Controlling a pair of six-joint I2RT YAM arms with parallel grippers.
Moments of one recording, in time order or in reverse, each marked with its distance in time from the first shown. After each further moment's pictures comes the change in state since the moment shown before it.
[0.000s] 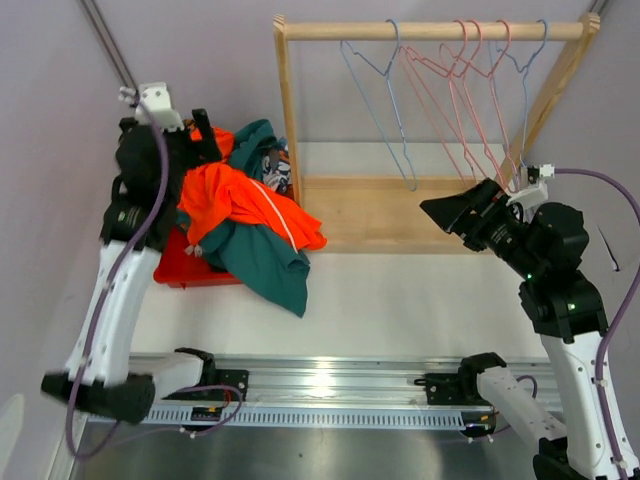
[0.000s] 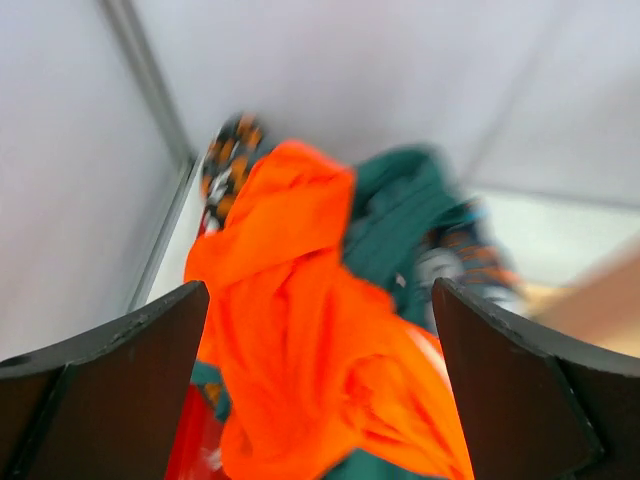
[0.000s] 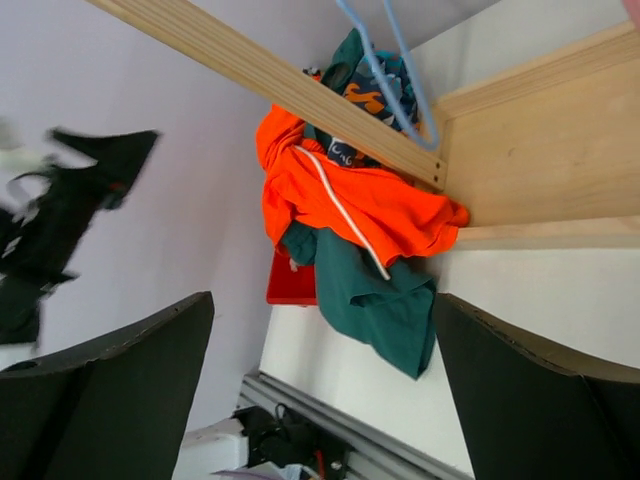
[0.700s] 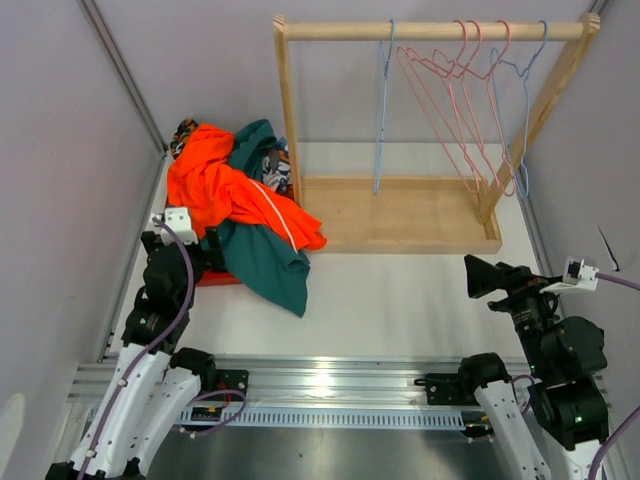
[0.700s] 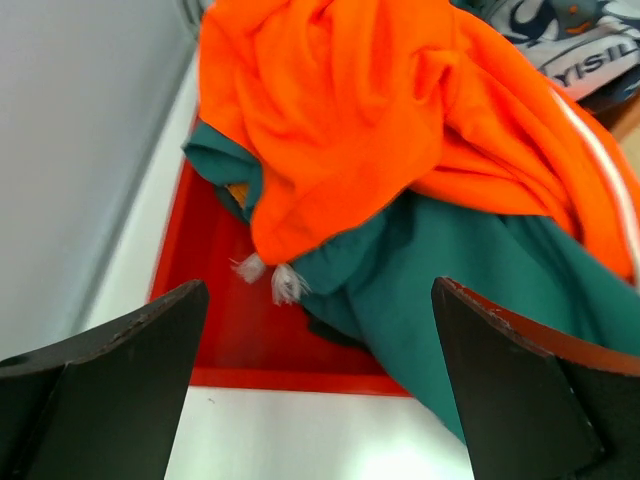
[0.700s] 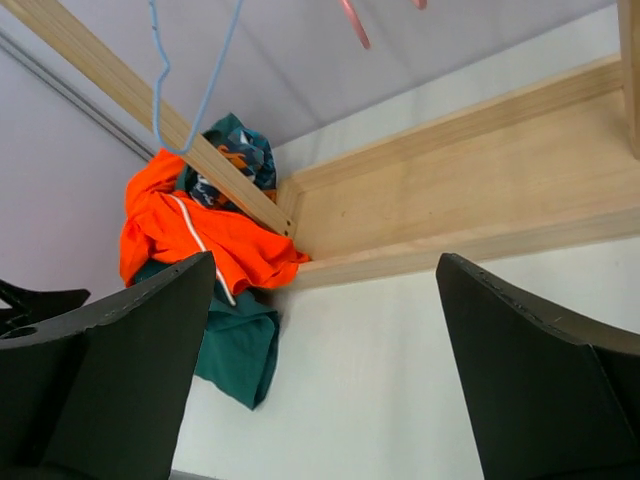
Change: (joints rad) left arm -0.079 -0.734 -0.882 0.070 -0.074 0.024; right arm -0.003 -0.603 -0.336 -0.044 0.393 -0.282
